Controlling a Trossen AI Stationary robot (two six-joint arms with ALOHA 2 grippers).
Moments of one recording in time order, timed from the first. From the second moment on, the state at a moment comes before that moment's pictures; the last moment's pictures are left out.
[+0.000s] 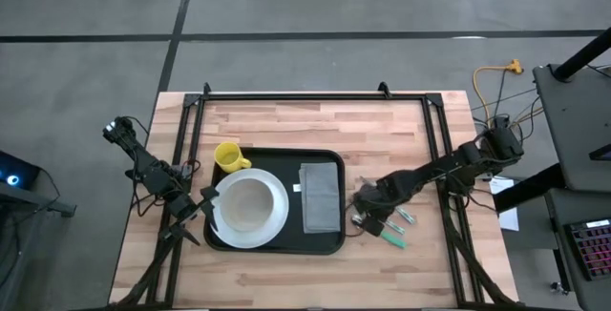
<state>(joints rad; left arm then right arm) -0.75 0.09 0.02 0.00 0.08 0.00 0.27 1.61 0.83 -0.69 -0.13 0.89</state>
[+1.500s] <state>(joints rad) -0.75 0.09 0.02 0.00 0.08 0.00 0.29 1.72 1.26 -0.83 0.08 1.75</state>
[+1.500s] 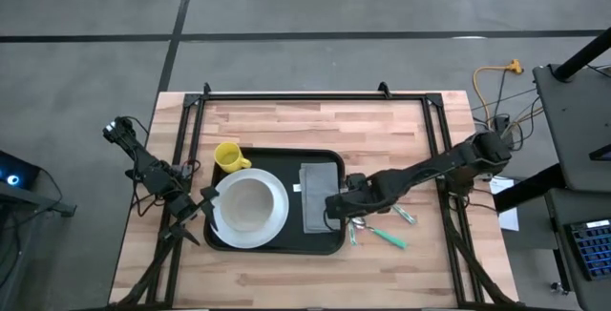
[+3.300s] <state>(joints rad) -0.75 0.09 0.02 0.00 0.08 0.00 0.13 2.10 1.56 -0.86 0.11 1.68</state>
